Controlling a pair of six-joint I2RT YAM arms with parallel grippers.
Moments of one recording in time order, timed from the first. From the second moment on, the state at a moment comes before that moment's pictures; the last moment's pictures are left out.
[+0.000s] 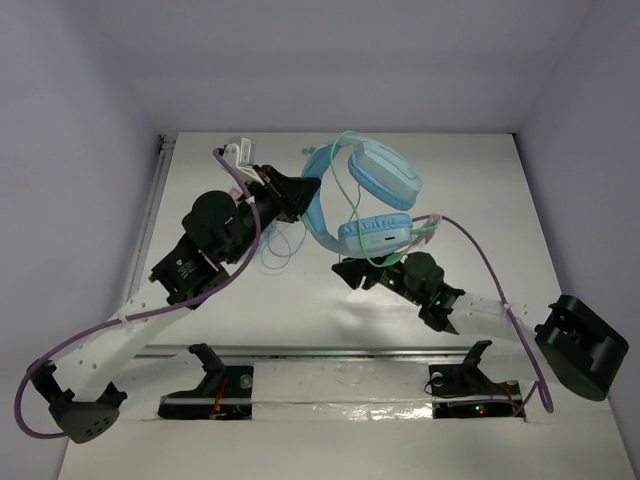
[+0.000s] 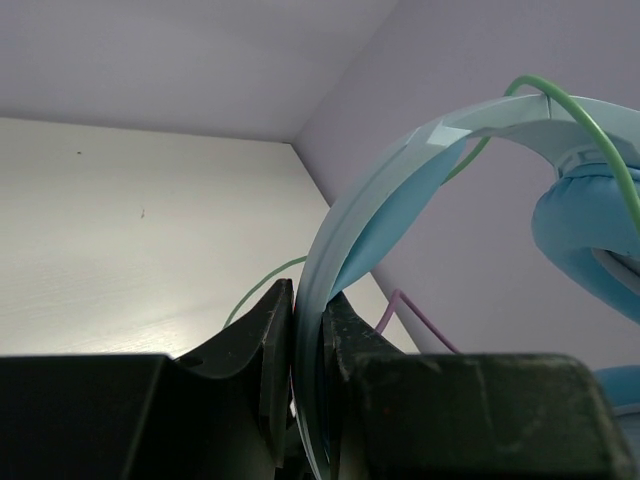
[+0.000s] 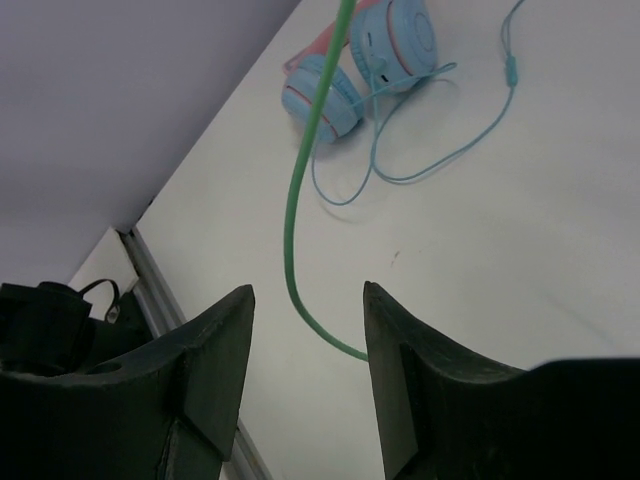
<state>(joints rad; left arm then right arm) -0.81 0.96 1.13 -0.09 -0.18 -0.62 0.84 1.22 0.40 0.75 -0.06 0.61</state>
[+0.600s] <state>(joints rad) -0.82 0.99 1.19 -0.12 -0.23 -0.62 0.83 1.42 0.44 0.84 -0.09 0.63</state>
